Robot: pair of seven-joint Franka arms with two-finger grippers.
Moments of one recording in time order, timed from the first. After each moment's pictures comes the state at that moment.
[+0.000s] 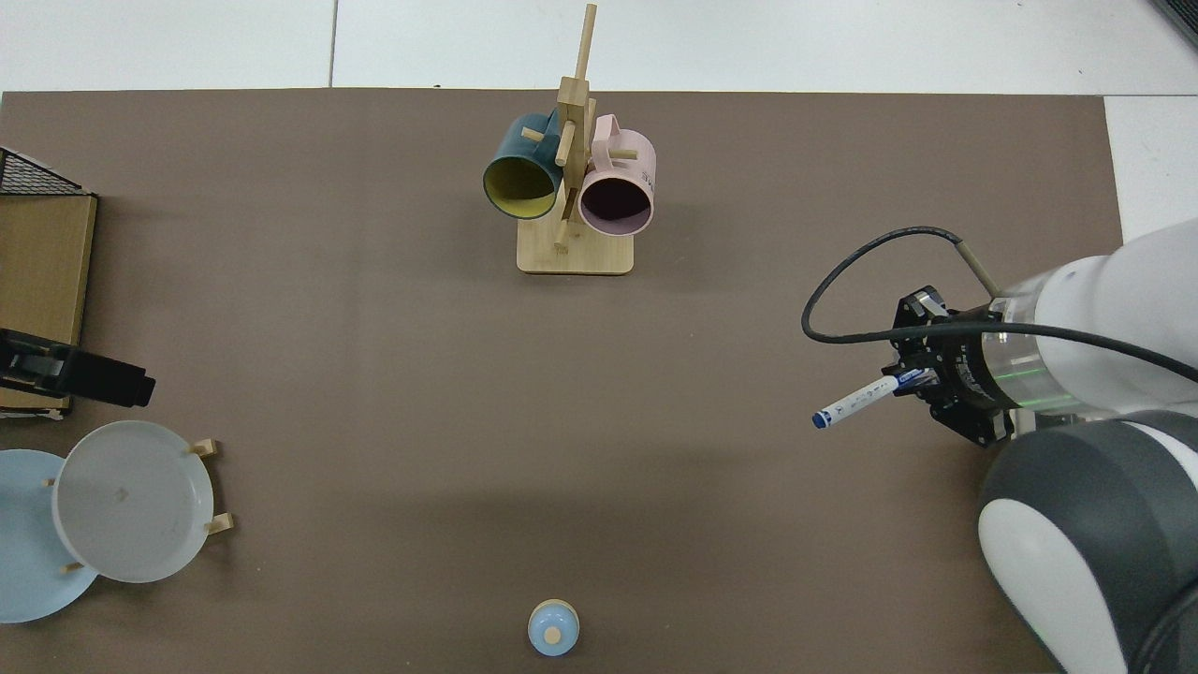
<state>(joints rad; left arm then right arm) -0.07 -0.03 0.01 -1.48 -0.03 1.36 0.21 0.18 -0.12 0.09 -1.81 0.08 1.69 1.38</state>
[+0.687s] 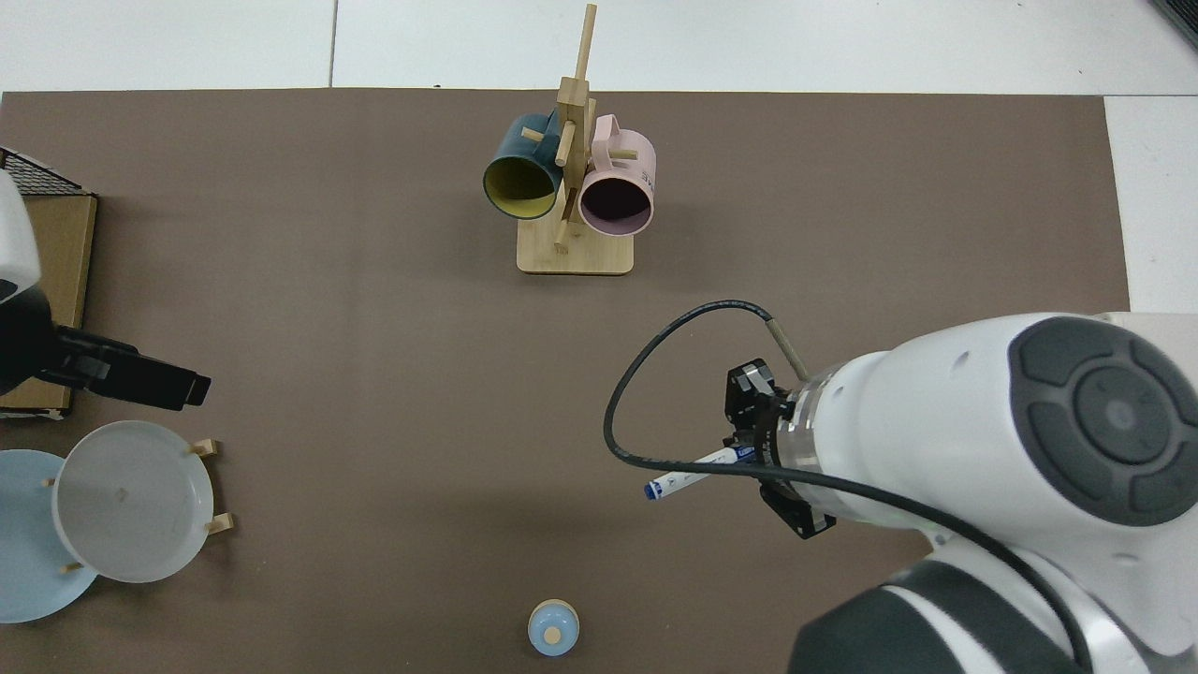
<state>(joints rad) -0.09 -0.03 -0.02 -1.48 -0.21 1.41 0.45 0.46 -0.11 0.12 -1.79 0.18 1.80 1.83</state>
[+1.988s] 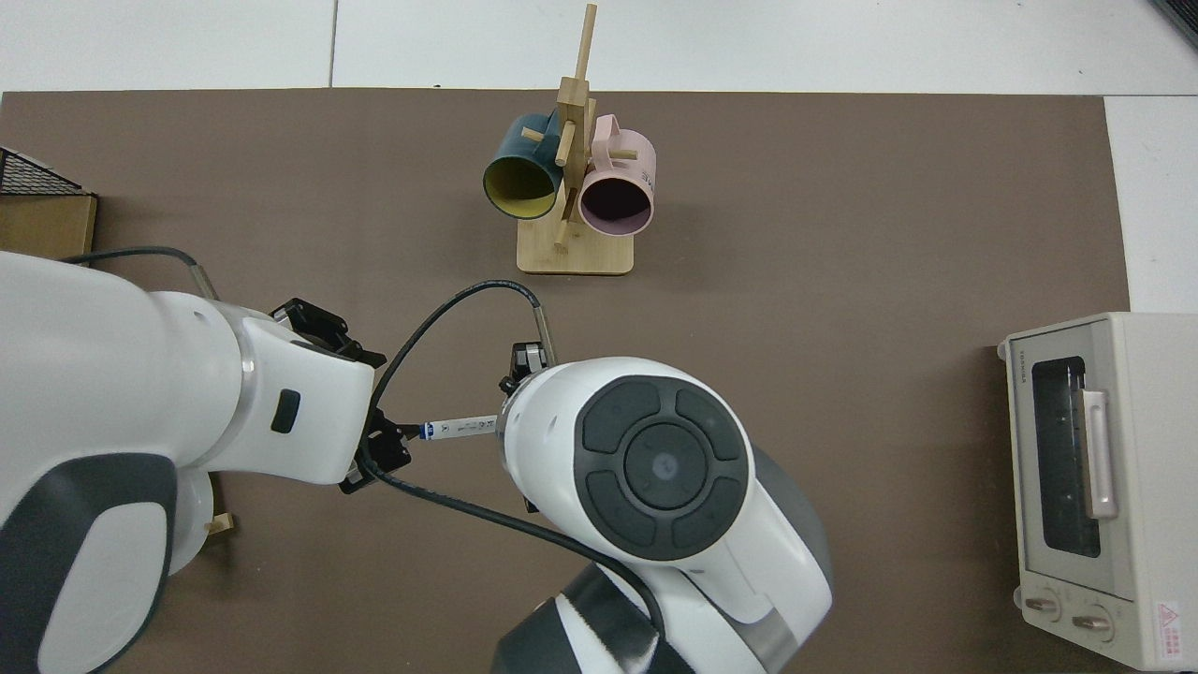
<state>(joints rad) -0.22 -0.15 -0.15 -1.83 -0.22 1.79 0.80 0.60 0.16 0.12 -1.59 0.13 1.99 2.17</state>
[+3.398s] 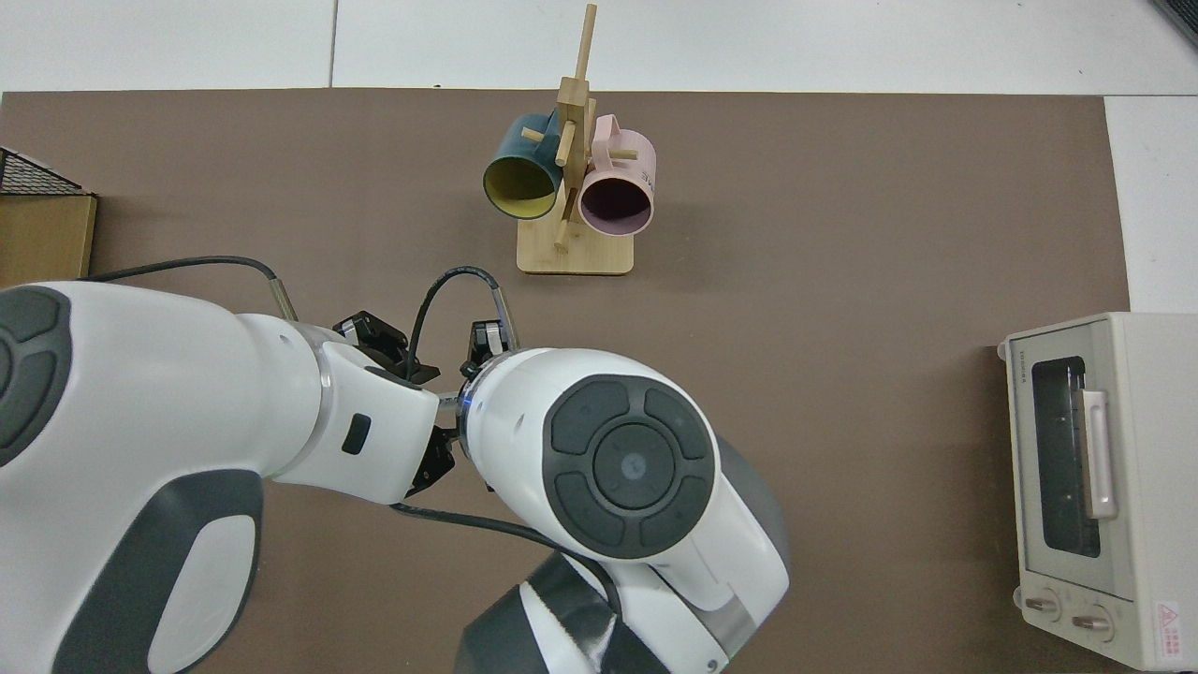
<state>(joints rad) -0.25 -0.15 -0.17 -1.86 -0.24 1.82 0.90 0.62 0.21 0.12 -1.55 0.13 2.08 2.17</state>
